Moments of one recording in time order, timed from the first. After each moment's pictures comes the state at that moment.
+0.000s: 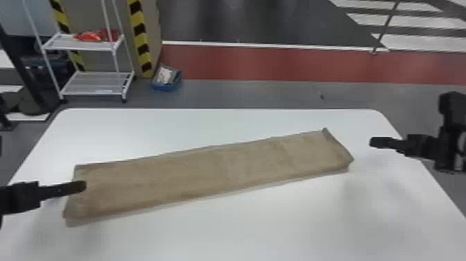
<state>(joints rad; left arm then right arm) -0.12 0.26 0.38 -1.69 -0.08 1.16 -0.79 -0.50 -0.36 -0.35 -1.30 0.10 1.13 0.64</state>
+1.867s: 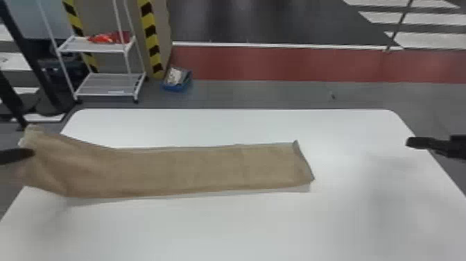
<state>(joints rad) -0.29 0.47 0.55 -1.53 -0.05 1.22 -1.01 -0.49 -0.45 -0.38 -1.27 0.02 1.10 0.64</state>
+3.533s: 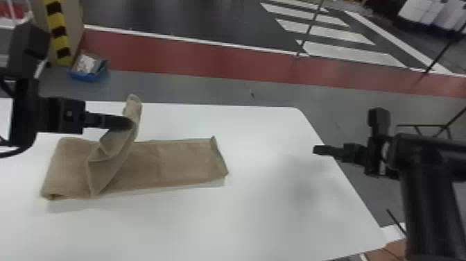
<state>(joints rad) -0.45 0.00 -0.06 -1.88 -0.19 1.56 -0.93 -0.40 -0.47 -0.40 -1.31 0.03 1.12 0.64</state>
